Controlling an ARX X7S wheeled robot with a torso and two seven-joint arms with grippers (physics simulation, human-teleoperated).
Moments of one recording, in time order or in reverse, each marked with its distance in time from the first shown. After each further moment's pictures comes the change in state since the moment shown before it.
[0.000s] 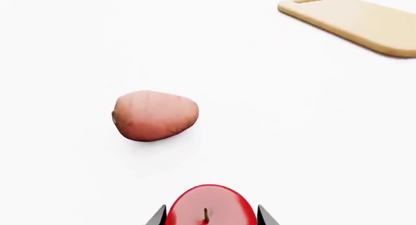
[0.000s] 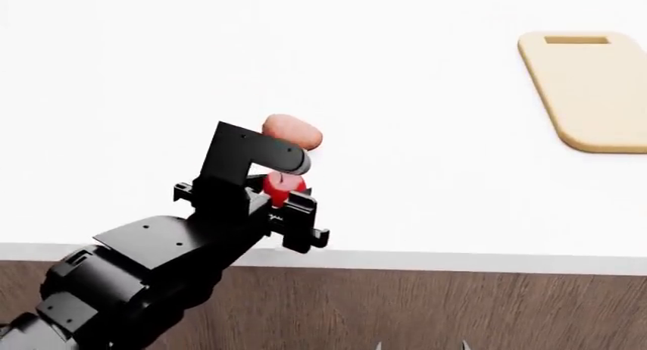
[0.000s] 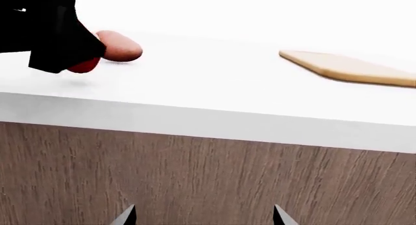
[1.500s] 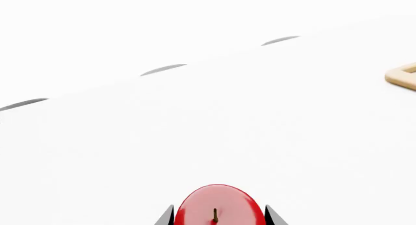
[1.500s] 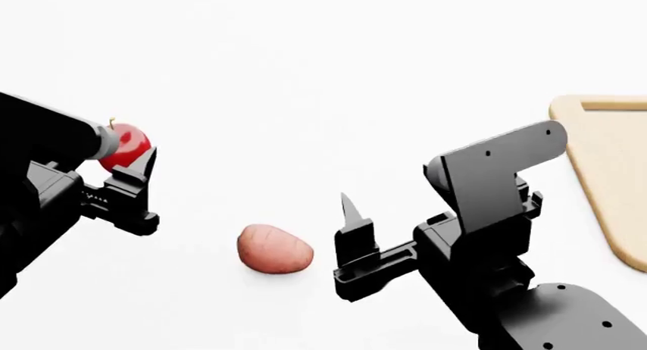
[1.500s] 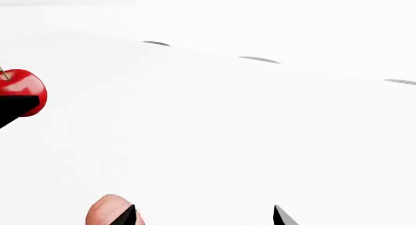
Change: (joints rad) left arm 0.006 -0.749 0.009 0.977 -0.190 -0.109 -0.296; right arm 0.651 0.267 0.067 -0.338 0.543 0.978 -0.316
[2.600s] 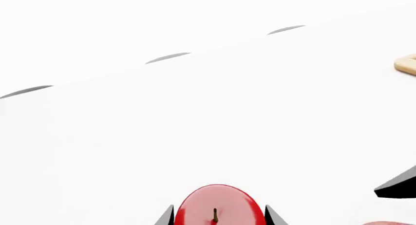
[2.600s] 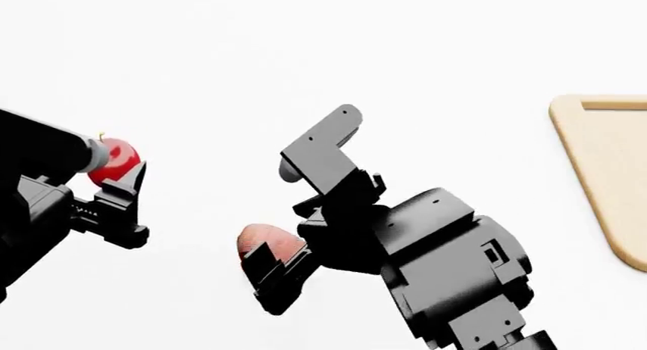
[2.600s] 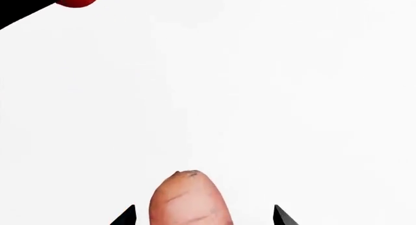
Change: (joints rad) left arm 0.030 -0.034 -0.005 0.025 -0.016 -0.009 -0.016; right arm 0.449 -0.214 -0.577 0.844 -0.193 -0.219 -0.523
